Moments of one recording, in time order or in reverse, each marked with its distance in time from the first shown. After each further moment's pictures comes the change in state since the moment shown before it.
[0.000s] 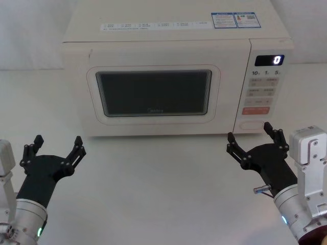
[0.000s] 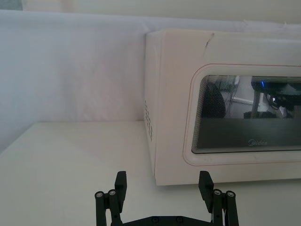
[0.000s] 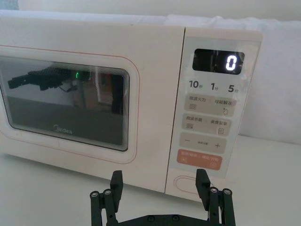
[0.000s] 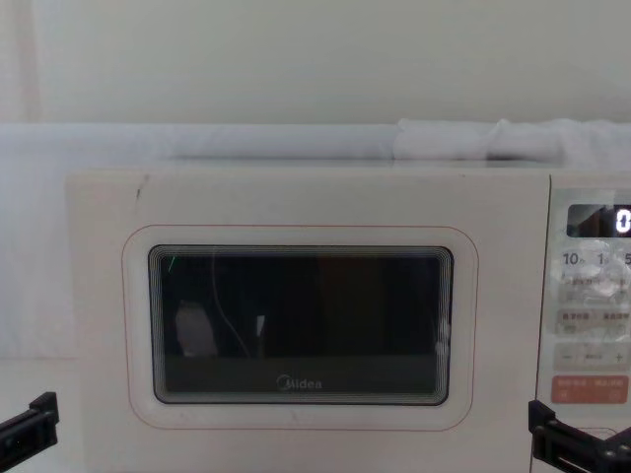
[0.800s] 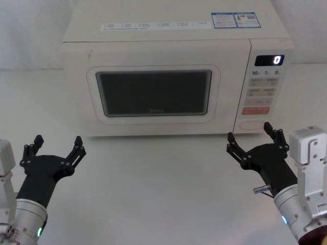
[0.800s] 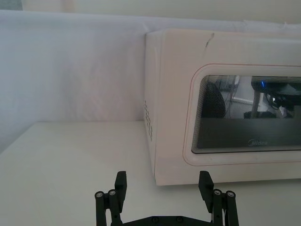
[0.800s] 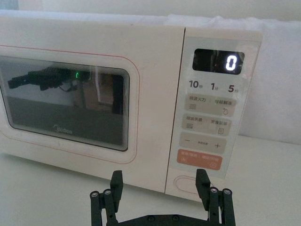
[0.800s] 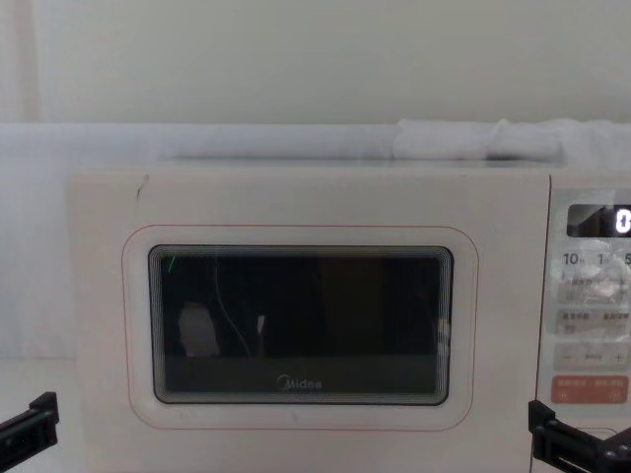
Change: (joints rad) left arm 0.000 0.000 0.000 0.000 0.000 0.000 0.000; right arm 0.000 0.000 0.000 0.000 0.000 0.000 0.000
